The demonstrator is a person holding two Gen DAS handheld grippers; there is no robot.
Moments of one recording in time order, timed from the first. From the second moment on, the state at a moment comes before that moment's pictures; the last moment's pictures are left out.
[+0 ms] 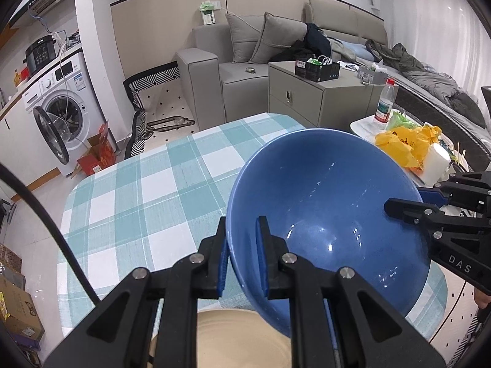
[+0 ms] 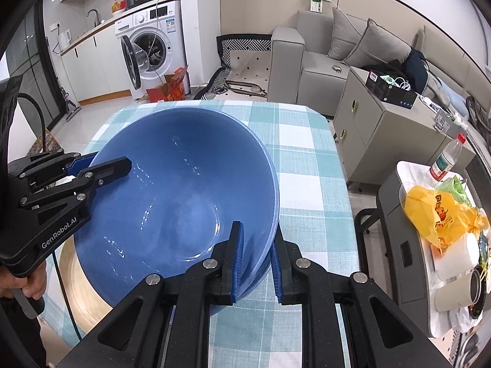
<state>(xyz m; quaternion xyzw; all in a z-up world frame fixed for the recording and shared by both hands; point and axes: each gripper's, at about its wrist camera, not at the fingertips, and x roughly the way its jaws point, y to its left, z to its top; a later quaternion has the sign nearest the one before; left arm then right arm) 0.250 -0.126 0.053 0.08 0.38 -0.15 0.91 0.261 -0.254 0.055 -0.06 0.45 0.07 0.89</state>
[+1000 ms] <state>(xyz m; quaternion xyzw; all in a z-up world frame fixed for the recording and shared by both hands) 0.268 -0.141 0.009 0.11 0.41 -0.14 0.89 0.277 -0.262 0.016 -0.07 0.48 0.05 0.87</state>
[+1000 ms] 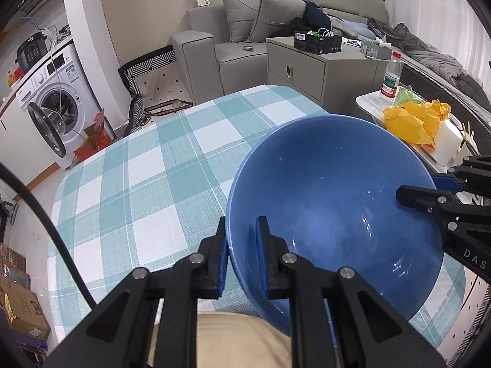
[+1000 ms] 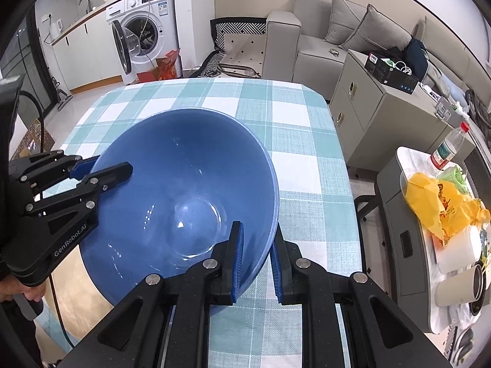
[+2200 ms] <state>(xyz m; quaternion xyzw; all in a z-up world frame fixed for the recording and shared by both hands) 0.271 -0.150 -0.012 0.16 0.42 -0.13 0.88 0.281 -0.239 -0.006 -0.15 0.48 0.01 0.87</state>
